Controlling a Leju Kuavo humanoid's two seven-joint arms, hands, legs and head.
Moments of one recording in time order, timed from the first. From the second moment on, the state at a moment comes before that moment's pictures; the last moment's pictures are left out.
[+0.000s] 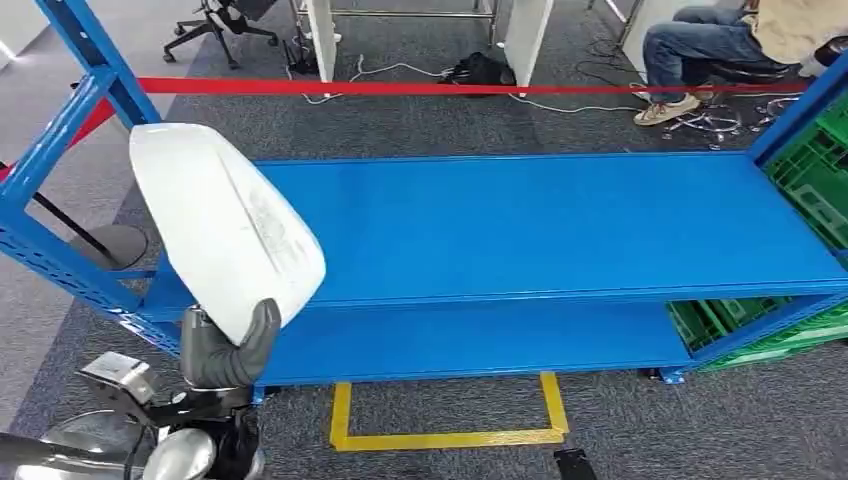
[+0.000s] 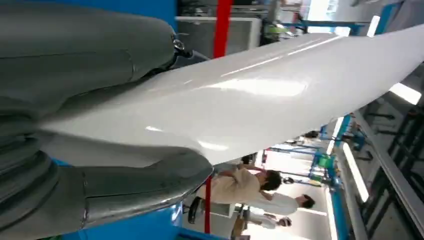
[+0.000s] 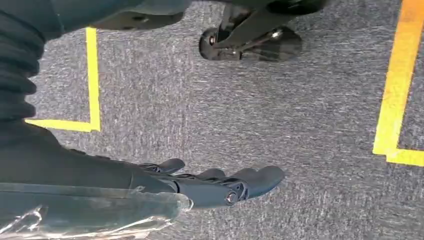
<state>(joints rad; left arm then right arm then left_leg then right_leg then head) 0.15 -0.26 -0.33 -1.73 -0.06 0.02 -0.55 -0.09 0.21 -1.12 -0.29 1.25 -0.25 -0.30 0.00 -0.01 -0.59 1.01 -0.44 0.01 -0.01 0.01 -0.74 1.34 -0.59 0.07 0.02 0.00</state>
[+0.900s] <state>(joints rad) 0.11 -0.24 -0.43 -1.85 -0.07 -0.31 -0.60 -0.11 0.21 -1.11 -0.29 1.31 -0.23 -0.32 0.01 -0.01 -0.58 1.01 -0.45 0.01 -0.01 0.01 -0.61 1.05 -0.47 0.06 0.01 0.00</state>
